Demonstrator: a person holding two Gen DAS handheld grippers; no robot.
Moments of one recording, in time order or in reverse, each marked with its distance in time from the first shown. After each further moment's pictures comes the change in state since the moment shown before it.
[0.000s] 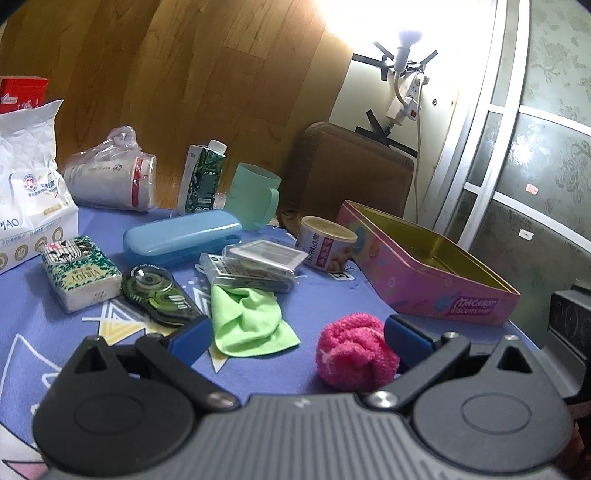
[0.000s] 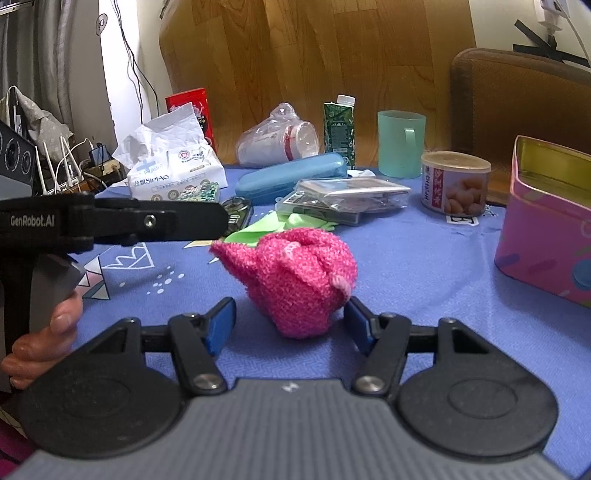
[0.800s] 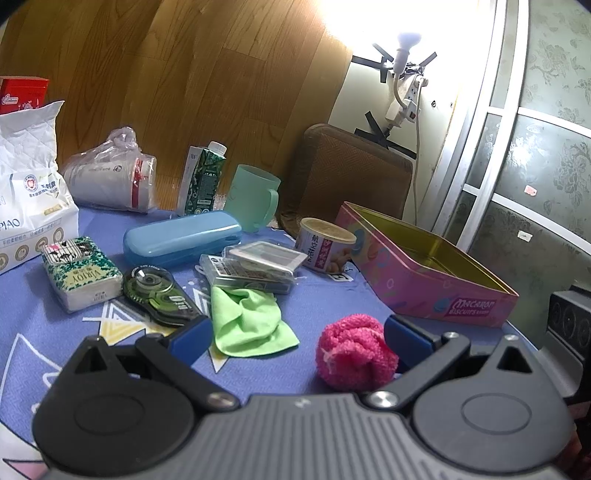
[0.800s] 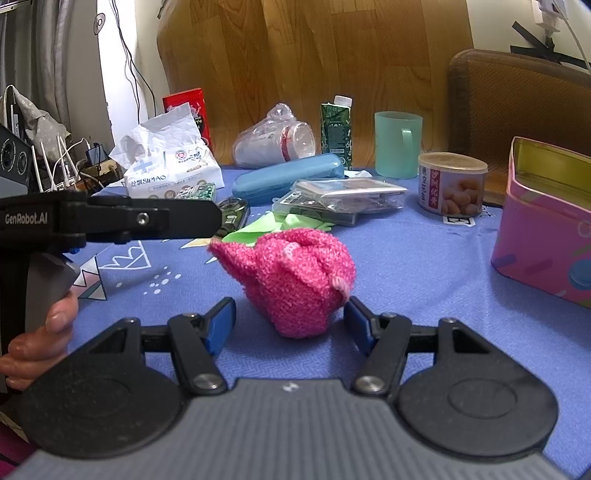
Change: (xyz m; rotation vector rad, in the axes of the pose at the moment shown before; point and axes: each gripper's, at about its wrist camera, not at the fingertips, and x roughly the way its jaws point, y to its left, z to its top) left arm -0.002 0.000 0.001 0.001 -0.003 -0.004; right arm 0.000 0.000 0.000 -0.003 -0.003 -0.008
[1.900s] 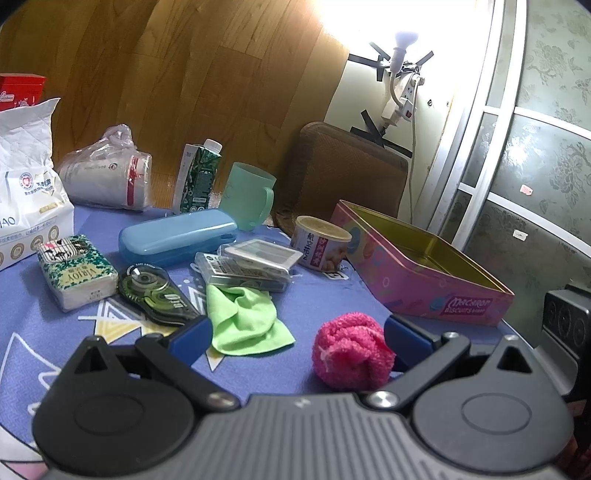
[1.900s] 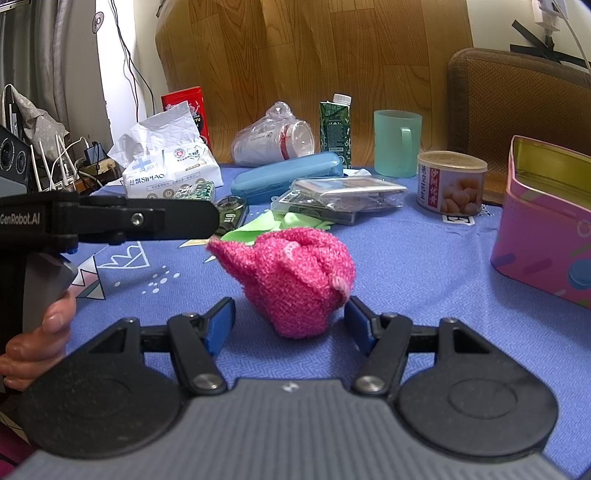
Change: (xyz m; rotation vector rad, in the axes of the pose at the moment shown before) left arm 0.001 0.000 0.000 0.000 0.005 -0.010; right arm 0.001 0.001 0.000 -0.001 0.001 0.000
